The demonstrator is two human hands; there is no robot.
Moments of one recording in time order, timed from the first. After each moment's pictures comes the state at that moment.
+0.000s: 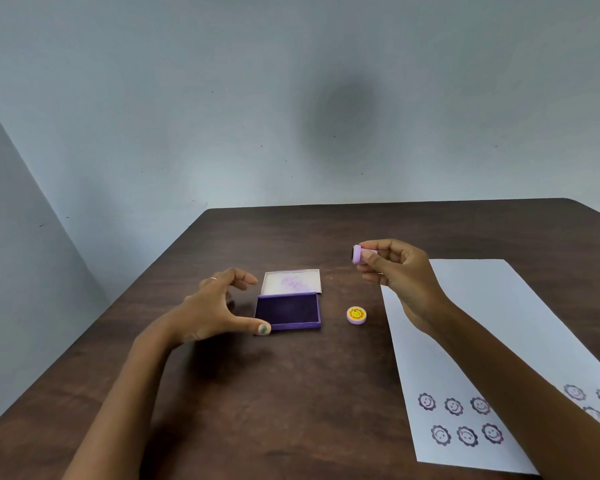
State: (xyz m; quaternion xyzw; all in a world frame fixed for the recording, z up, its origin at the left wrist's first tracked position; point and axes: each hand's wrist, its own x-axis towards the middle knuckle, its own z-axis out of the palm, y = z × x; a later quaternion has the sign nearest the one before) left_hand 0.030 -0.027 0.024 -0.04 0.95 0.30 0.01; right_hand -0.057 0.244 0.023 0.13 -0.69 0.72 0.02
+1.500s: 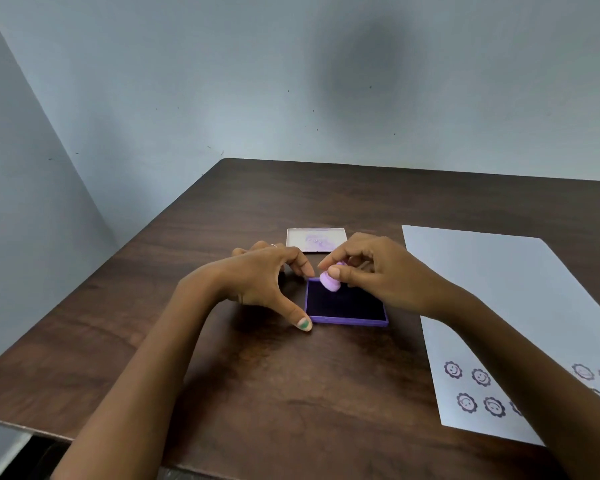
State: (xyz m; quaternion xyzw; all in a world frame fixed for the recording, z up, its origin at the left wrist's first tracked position) left_hand 0.039 0.014 0.038 0.05 0.97 0.20 0.13; right_hand -0.014 0.212 0.034 0.40 -0.84 0.36 -0.06
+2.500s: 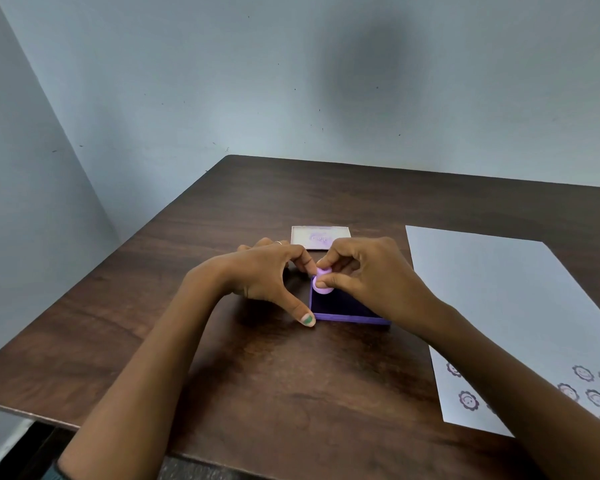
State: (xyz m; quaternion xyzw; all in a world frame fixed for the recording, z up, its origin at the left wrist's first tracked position) left_hand 0.042 0.014 0.040 0.05 0.97 0.19 0.14; right_hand 0.004 0.193 0.031 0.41 -0.84 0.34 0.05
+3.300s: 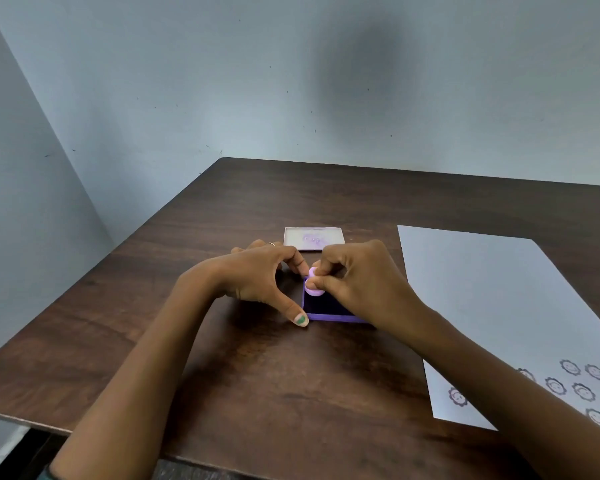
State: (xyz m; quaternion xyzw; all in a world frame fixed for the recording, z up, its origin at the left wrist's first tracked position) left_hand 0.043 0.014 0.039 0.05 0.97 0.20 0.13; right_hand 0.011 0.191 0.026 0.38 -0.85 0.34 0.10
